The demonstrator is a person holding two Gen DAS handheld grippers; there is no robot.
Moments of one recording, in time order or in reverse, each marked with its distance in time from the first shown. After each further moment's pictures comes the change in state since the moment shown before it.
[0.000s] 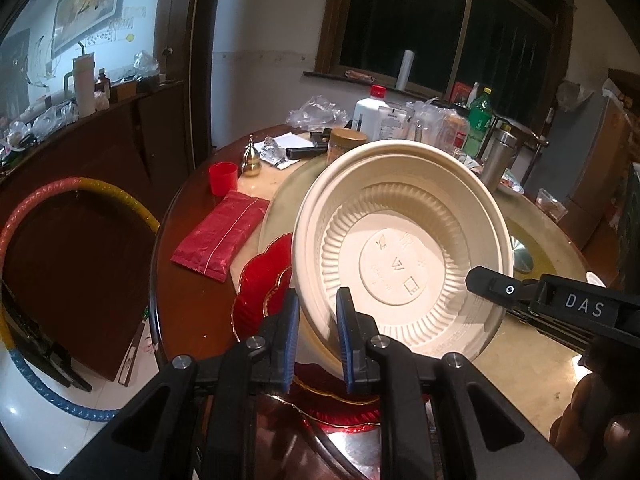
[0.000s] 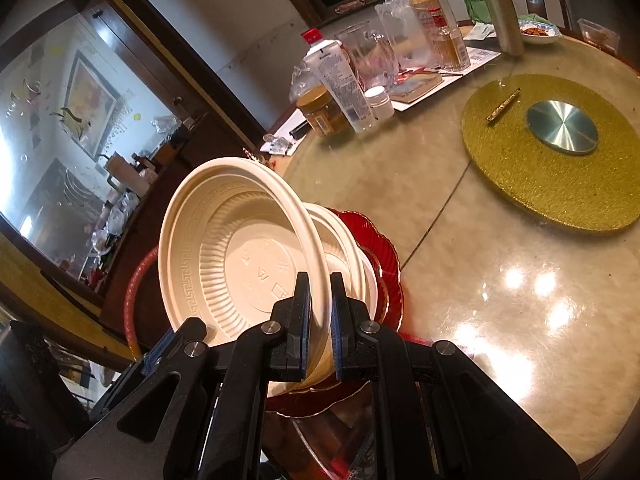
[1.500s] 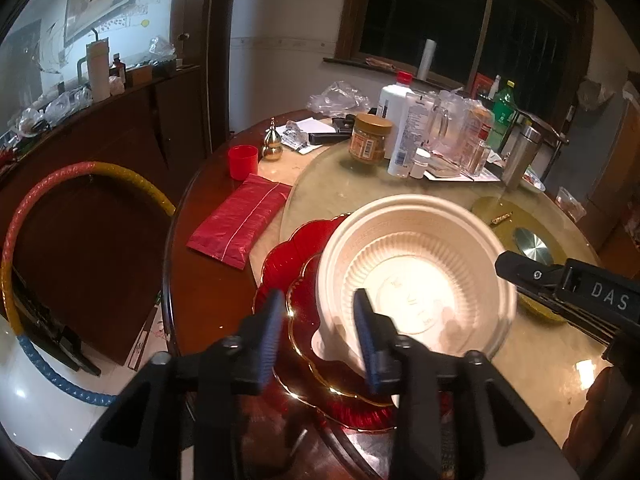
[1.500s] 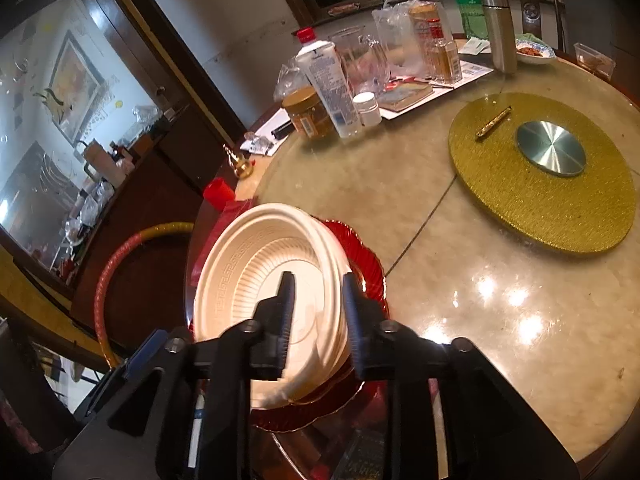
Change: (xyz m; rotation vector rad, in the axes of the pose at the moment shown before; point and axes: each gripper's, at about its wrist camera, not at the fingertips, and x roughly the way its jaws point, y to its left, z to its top) left arm 0.007 0.010 -0.002 -0.037 0.043 0.063; right arm 0.006 0.011 0.005 -0.047 -0.015 -0.109
